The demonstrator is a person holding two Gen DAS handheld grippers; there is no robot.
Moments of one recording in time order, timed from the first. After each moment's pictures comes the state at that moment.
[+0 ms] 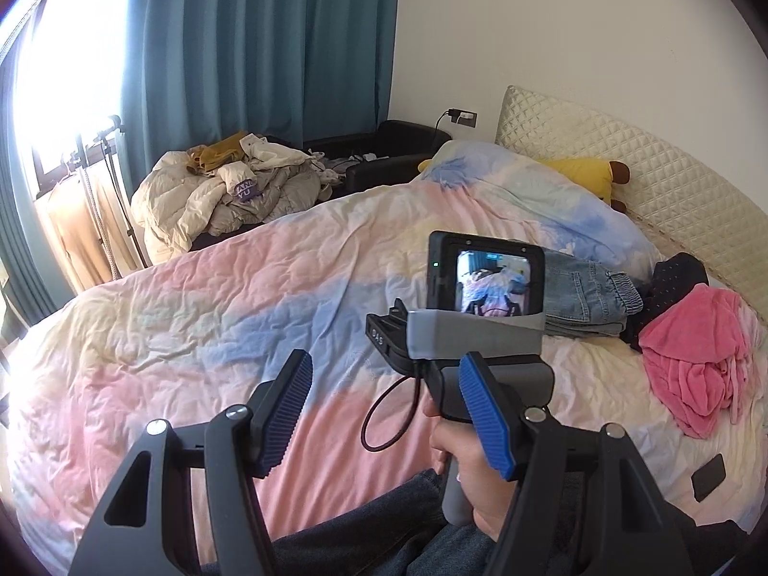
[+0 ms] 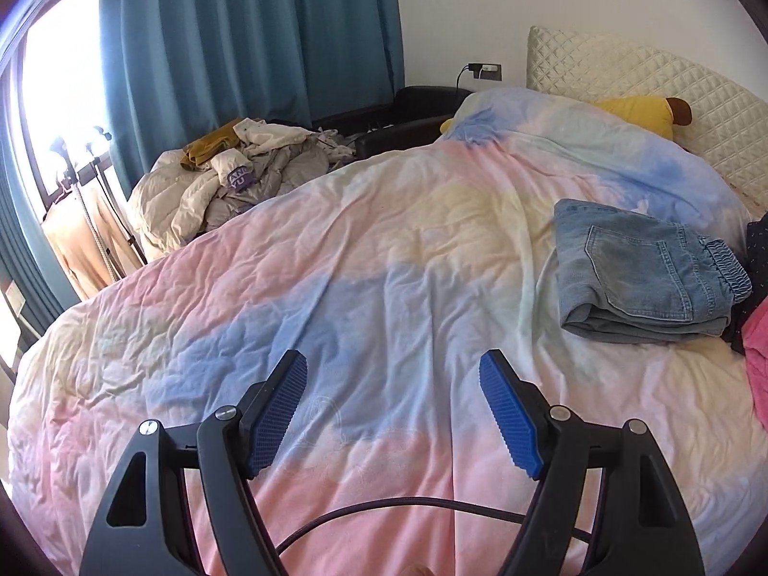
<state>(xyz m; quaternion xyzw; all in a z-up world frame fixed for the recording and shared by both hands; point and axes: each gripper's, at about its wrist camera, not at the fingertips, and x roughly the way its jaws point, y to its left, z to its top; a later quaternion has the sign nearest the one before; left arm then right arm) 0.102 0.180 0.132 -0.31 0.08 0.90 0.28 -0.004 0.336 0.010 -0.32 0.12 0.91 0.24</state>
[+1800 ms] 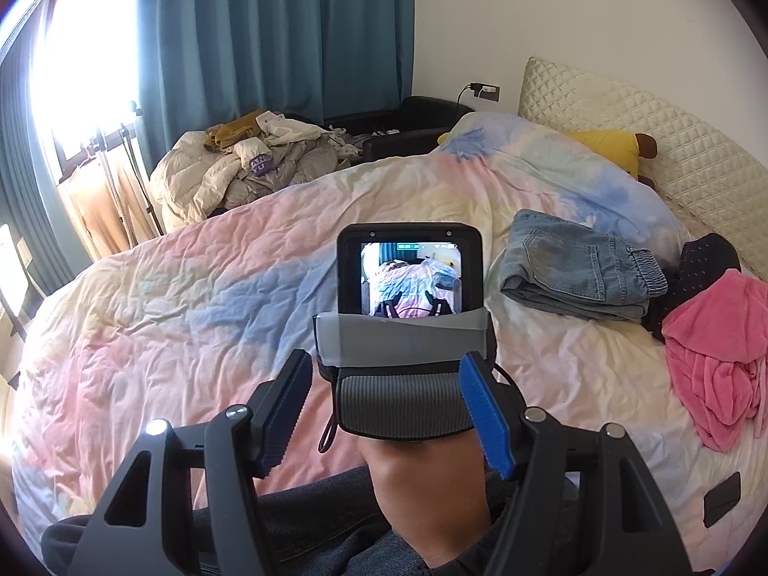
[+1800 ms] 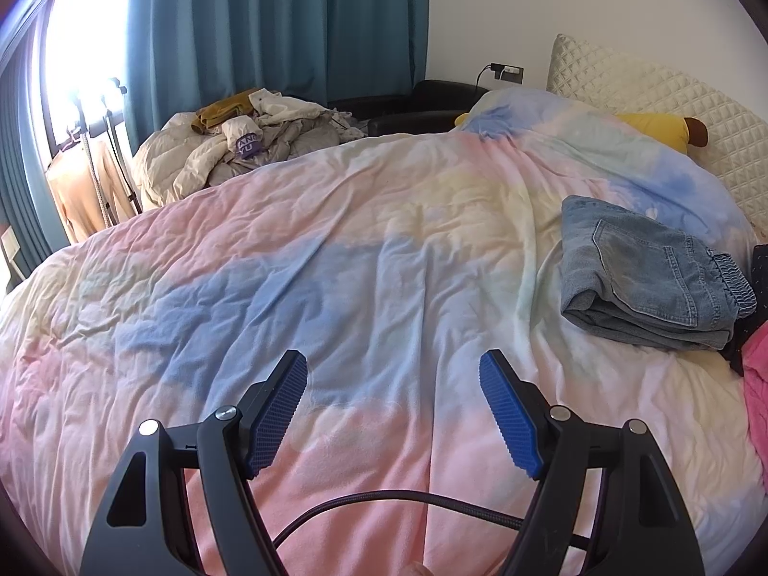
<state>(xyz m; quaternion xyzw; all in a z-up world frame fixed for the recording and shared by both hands) 0.131 0.245 0.090 -0.35 0.09 0.91 0.22 0.003 0.333 -0.028 -0.34 0.08 0.91 0.22</state>
